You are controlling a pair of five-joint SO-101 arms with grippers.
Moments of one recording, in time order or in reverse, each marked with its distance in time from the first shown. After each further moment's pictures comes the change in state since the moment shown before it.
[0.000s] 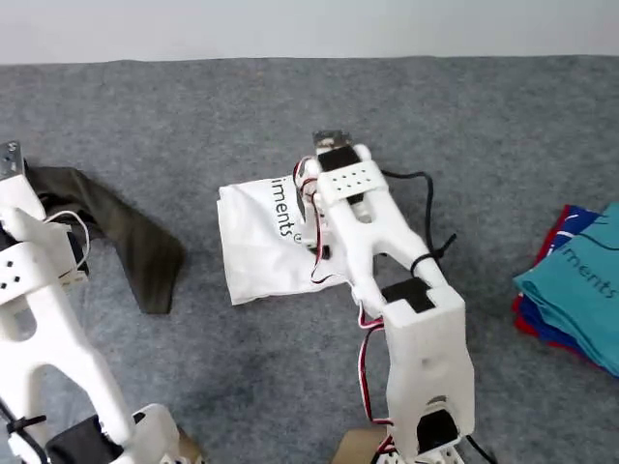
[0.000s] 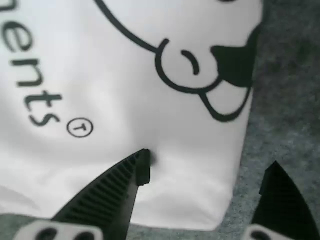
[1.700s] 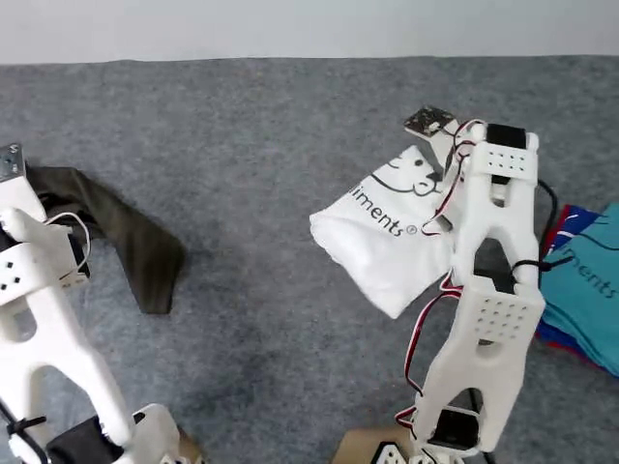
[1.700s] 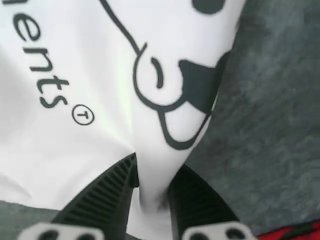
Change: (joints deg) left arm 0.0 -0.4 0.0 1.2 0.0; right arm 31.9 4.6 -14.4 -0.7 70.5
